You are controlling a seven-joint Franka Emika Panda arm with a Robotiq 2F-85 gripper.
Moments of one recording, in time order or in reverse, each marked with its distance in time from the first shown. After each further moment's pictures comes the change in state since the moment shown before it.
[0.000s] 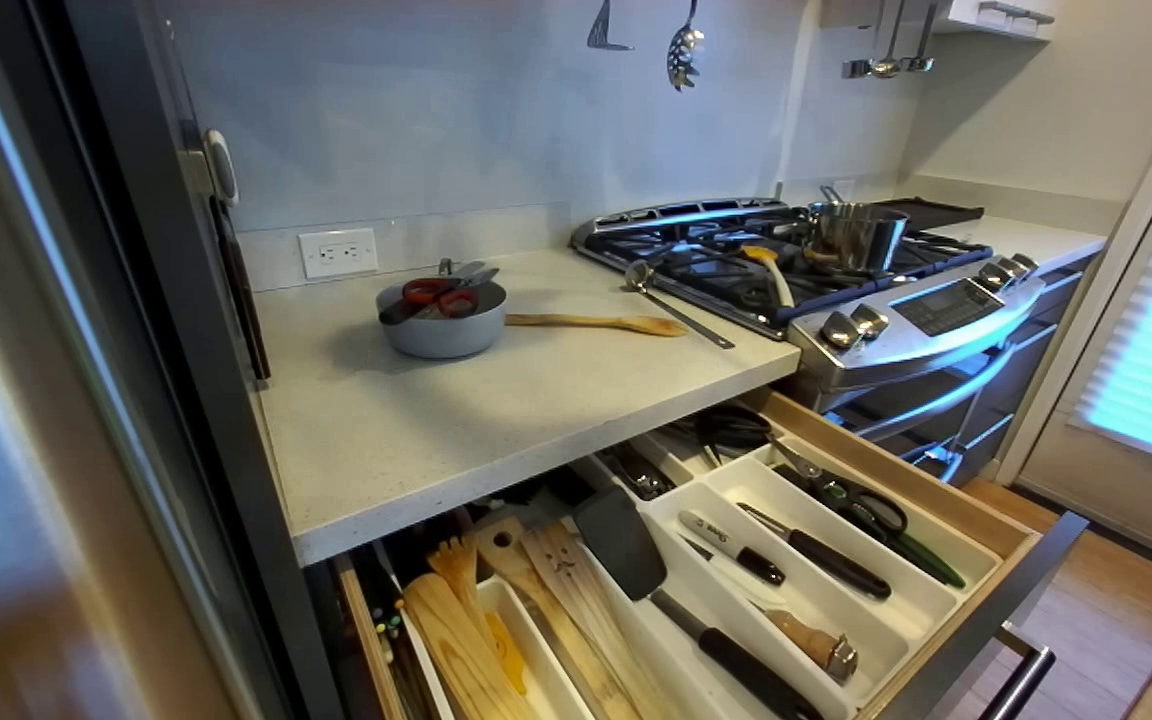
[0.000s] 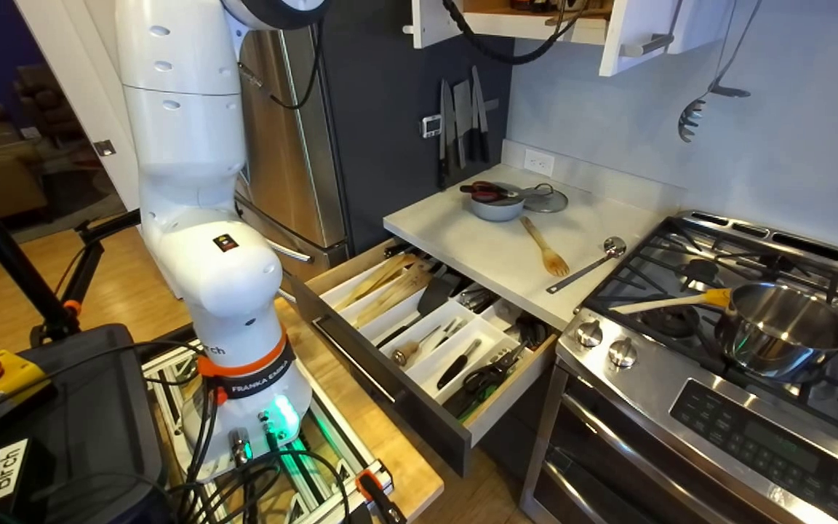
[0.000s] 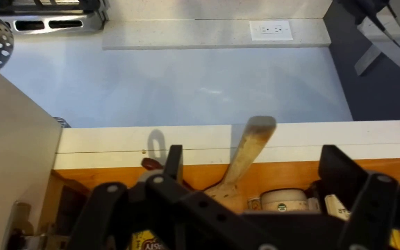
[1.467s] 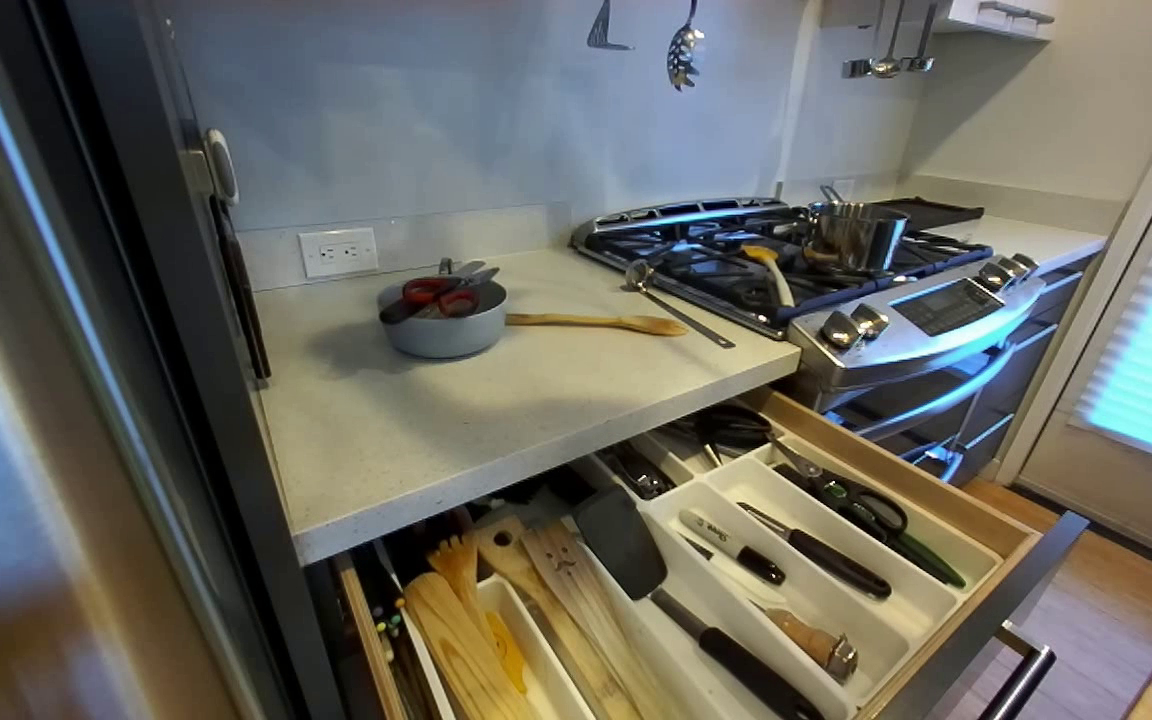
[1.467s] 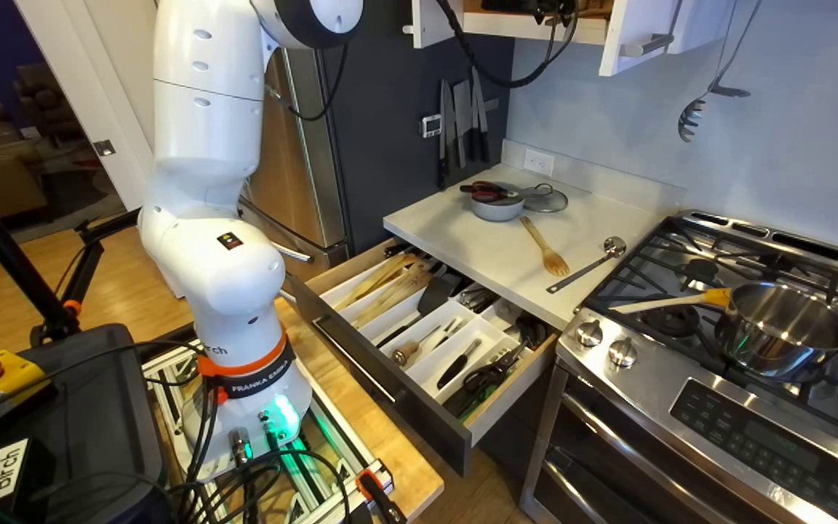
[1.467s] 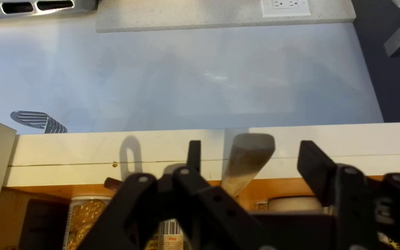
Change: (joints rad) arm 0.046 0.144 -0.009 0.062 -0.129 0.159 0.161
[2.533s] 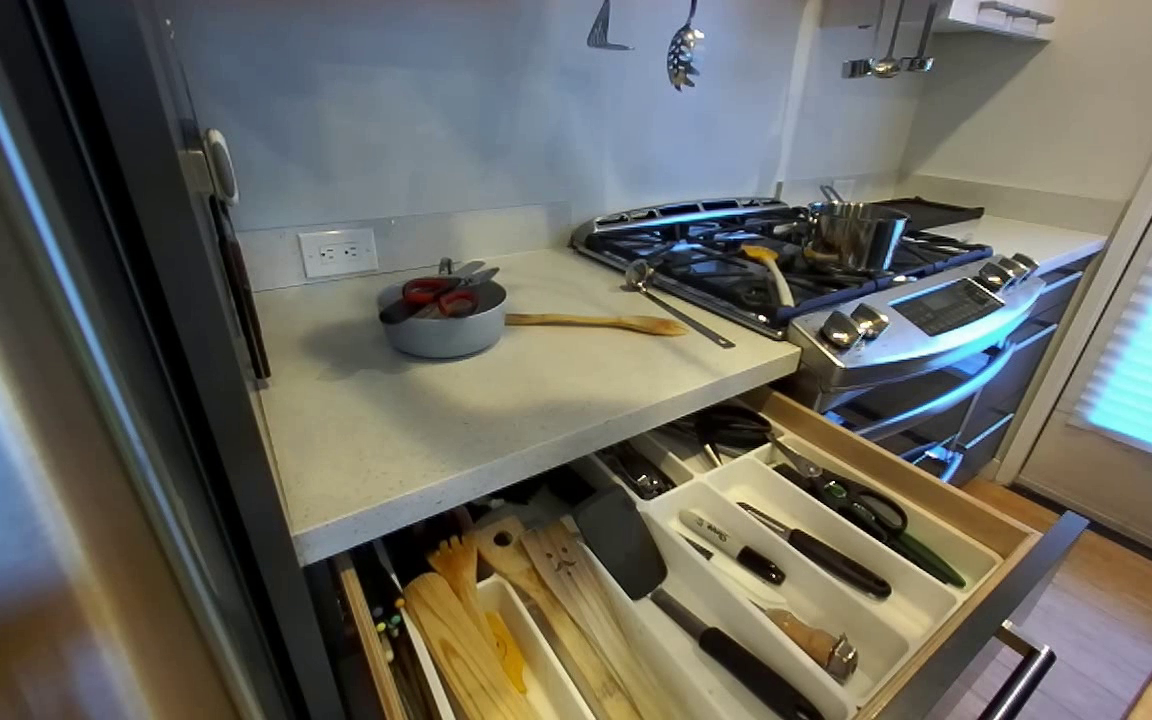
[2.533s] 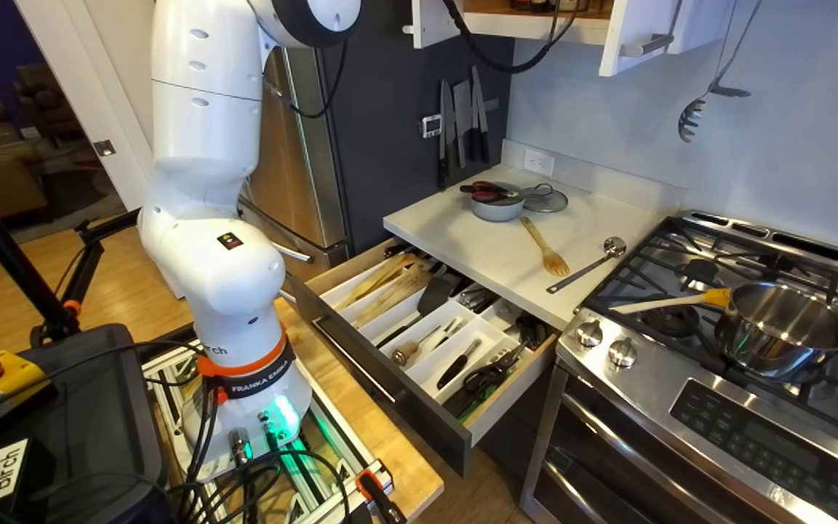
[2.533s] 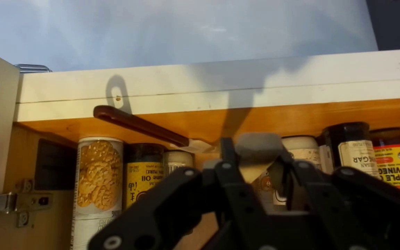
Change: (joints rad) arm 0.003 -0.012 -0.009 0.044 -0.001 0.068 0.026
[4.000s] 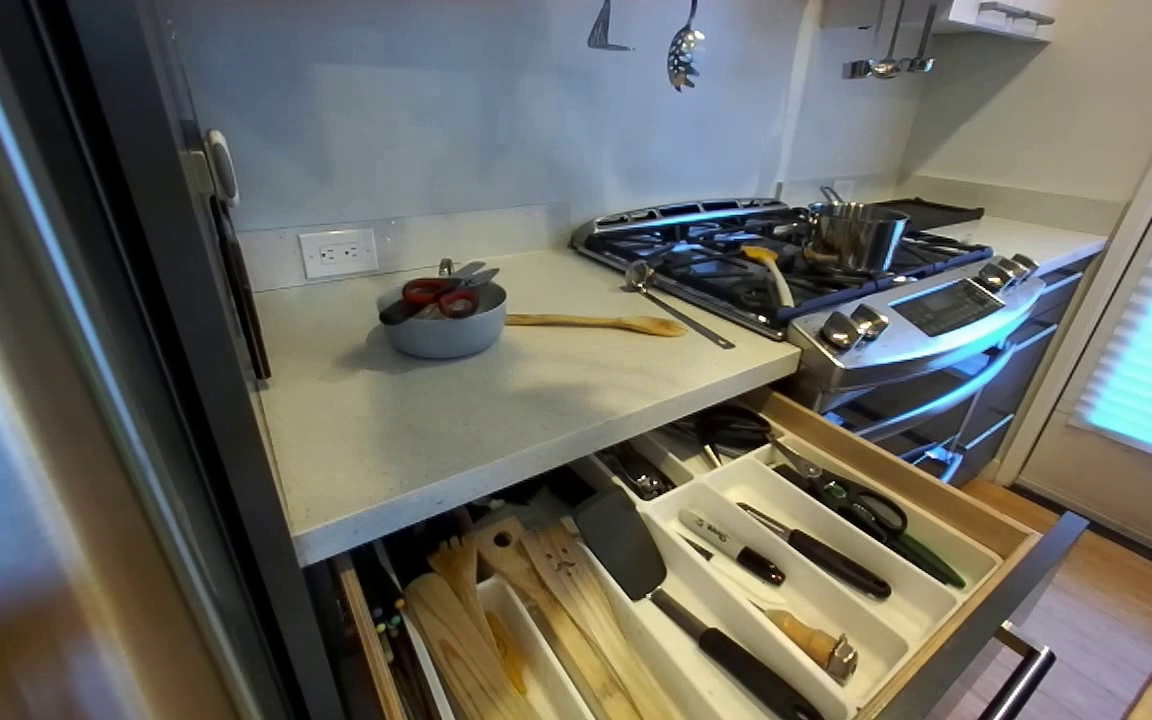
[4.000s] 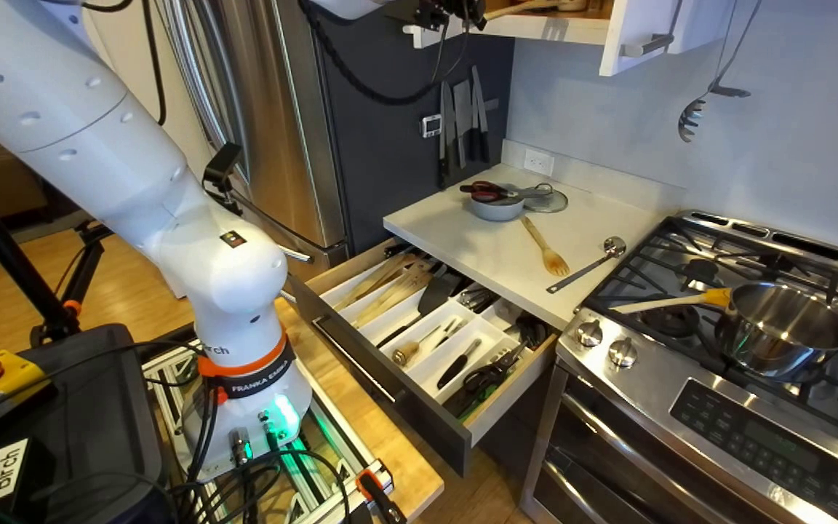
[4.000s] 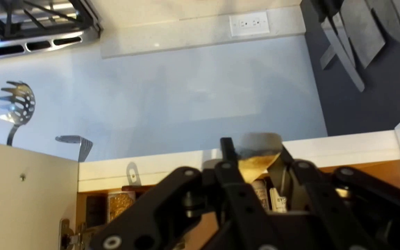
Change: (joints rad) arm 0.044 -0.685 0.076 -0.922 -0.286 0.183 0.378
